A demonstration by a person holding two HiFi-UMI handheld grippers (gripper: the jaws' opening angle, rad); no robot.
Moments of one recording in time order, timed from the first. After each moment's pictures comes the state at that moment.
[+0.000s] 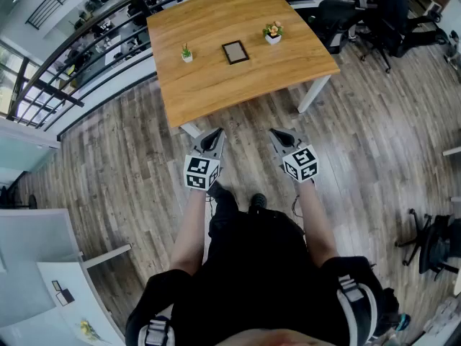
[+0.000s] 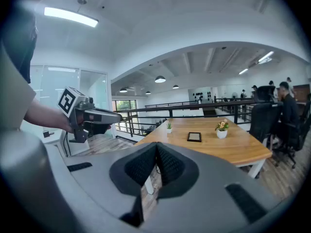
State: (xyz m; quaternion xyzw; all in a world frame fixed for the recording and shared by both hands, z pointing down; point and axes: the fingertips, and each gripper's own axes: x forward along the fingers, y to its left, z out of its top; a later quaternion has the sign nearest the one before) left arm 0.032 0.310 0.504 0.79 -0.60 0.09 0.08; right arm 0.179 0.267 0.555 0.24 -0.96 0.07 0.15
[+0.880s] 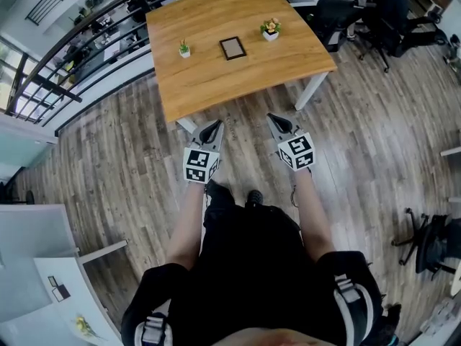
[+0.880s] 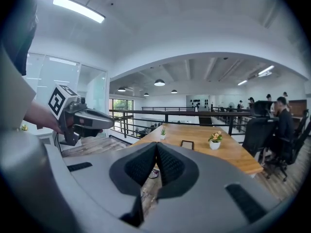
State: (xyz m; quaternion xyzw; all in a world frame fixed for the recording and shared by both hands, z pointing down) left arm 0.044 0.304 0.492 0.79 -0.60 0.09 0.06; right arm 0.179 0.243 0.522 0.27 -0.95 0.02 0.14
